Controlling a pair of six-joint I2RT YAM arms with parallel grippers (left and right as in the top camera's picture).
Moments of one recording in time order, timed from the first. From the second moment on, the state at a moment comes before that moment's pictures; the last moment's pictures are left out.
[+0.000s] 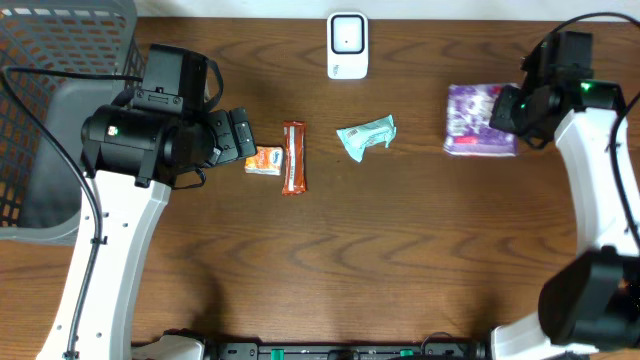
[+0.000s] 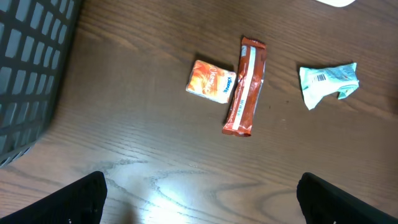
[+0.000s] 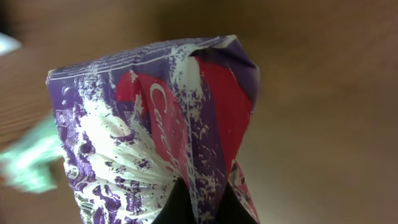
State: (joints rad) left arm -0.20 1.43 1.64 -1.33 -0.01 -0.45; right arm -0.07 1.71 1.53 -0.97 0.08 0.25
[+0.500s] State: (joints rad) left arm -0.20 1.43 1.64 -1.33 -0.01 -0.45; right arm 0.16 1.99 1.53 -1.04 0.79 0.39
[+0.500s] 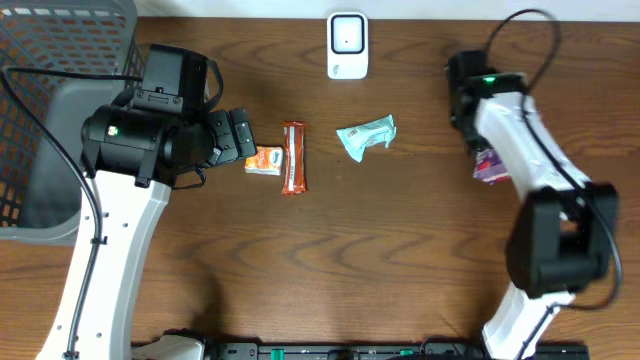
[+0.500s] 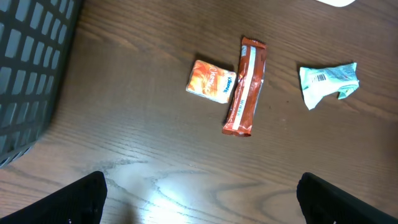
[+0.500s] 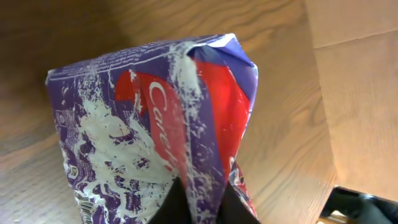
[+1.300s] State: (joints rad) left arm -0.20 1.43 1.64 -1.33 -0.01 -0.45; right arm 0.24 2.04 2.01 -1.17 0.31 0.31
